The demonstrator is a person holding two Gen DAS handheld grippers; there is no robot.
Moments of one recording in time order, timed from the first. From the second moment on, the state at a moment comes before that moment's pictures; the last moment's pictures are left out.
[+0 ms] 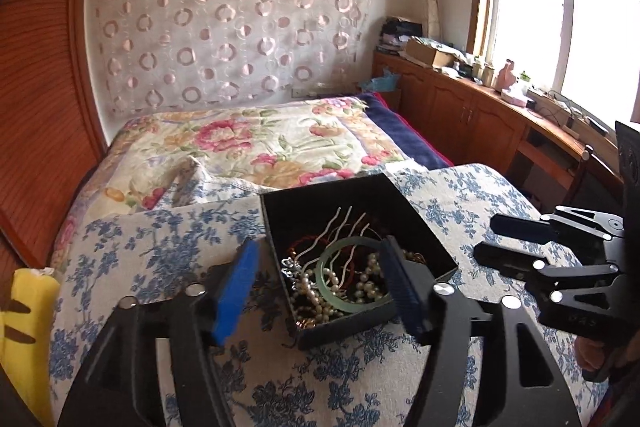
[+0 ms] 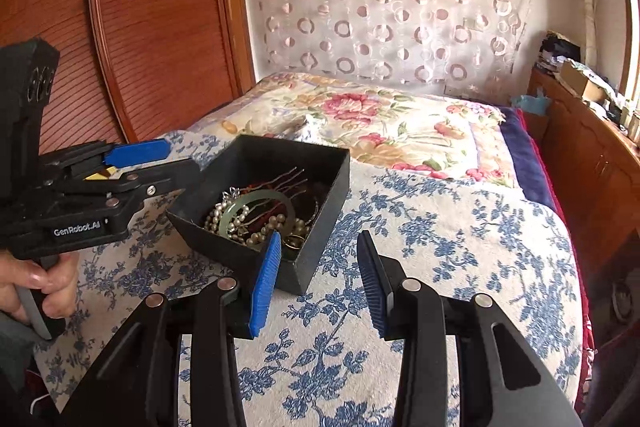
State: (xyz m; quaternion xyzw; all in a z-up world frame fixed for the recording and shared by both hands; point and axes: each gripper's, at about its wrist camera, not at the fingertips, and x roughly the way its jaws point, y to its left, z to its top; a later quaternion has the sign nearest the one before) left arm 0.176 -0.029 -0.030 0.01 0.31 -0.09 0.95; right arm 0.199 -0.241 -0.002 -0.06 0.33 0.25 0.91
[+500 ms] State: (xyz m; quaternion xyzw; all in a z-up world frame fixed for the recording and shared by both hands) left arm 0.108 -0.021 -0.002 0.02 0.27 -0.06 0.96; right arm 0.148 -0.247 0.033 -0.04 0.28 0.22 0.93
